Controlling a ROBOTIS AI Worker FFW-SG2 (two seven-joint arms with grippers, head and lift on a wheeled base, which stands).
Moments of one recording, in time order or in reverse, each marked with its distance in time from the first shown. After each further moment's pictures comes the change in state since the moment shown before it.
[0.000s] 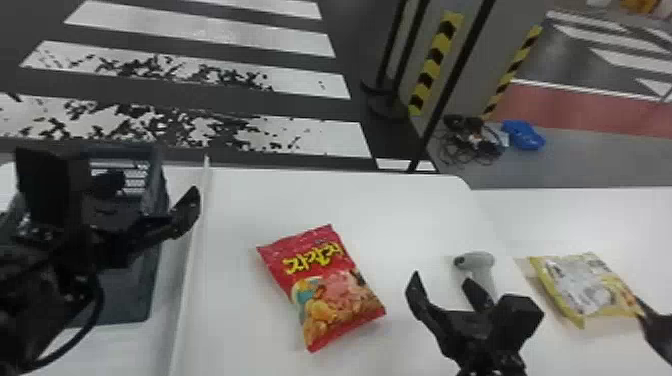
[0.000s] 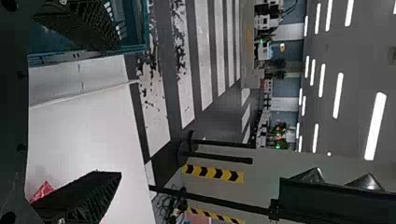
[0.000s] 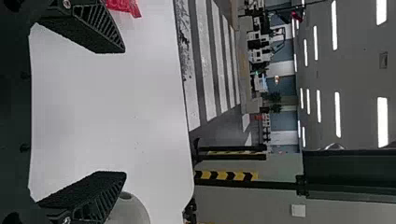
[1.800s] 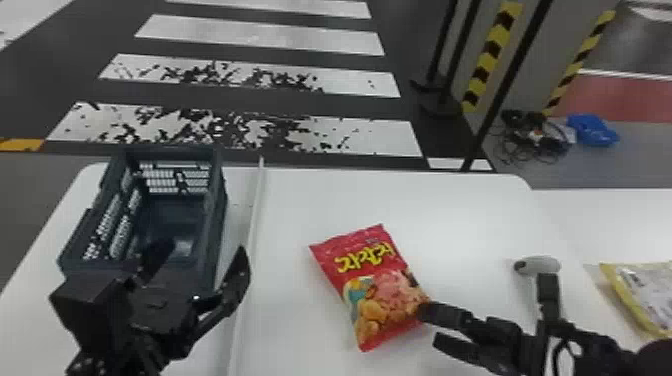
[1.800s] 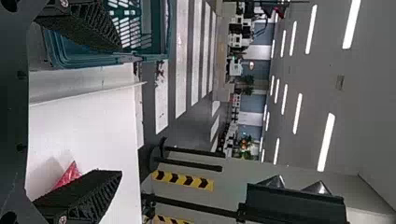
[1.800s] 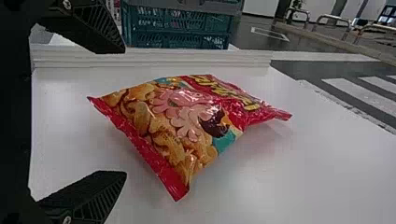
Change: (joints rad) left arm 0.371 -0.033 -0.001 -0.024 -0.042 -0.440 0.021; right arm -0.368 0.001 -0.344 0.085 -0.477 1.439 0.445
